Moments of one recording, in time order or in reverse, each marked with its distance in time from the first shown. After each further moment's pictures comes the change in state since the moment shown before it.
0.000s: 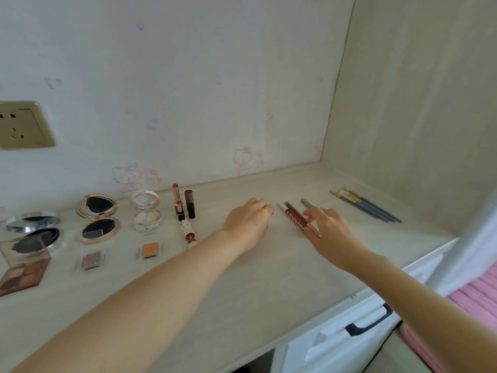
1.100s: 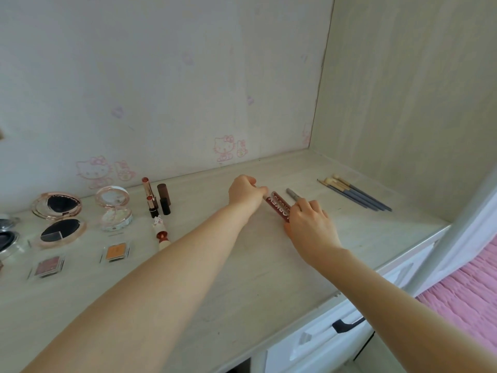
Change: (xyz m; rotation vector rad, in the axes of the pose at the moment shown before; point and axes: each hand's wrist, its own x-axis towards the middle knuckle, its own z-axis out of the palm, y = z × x) left_hand 0.076 0.019 0.028 -0.949 0.152 -0.737; right_hand 0.008 -0.007 0.021 -0.377 -0.035 0.089
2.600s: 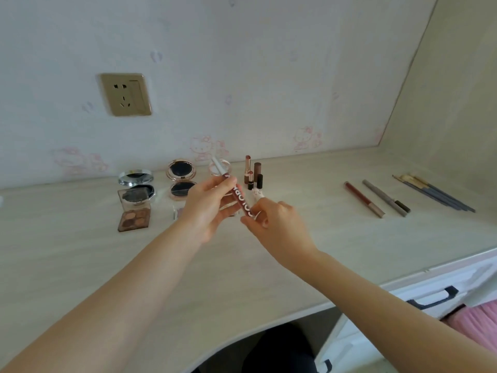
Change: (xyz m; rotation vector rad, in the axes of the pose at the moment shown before) left_hand -0.130 -0.081 -0.252 -0.773 0.015 -0.074; right_hand -0.059 -0.225 -0.065 0.742 0.002 -0.184
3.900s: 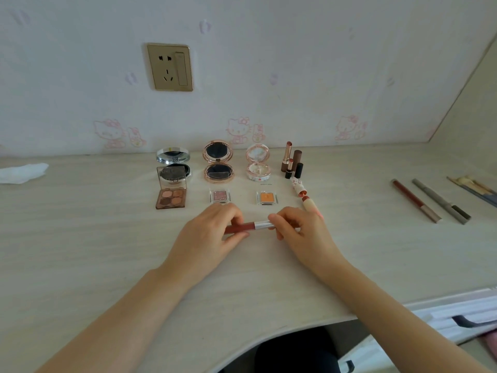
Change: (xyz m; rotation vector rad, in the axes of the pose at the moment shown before) left_hand -0.056 -0.029 -0.094 1.297 -0.029 0.776; right_hand -0.005 0.006 0.042 0.338 -0.090 -0.086
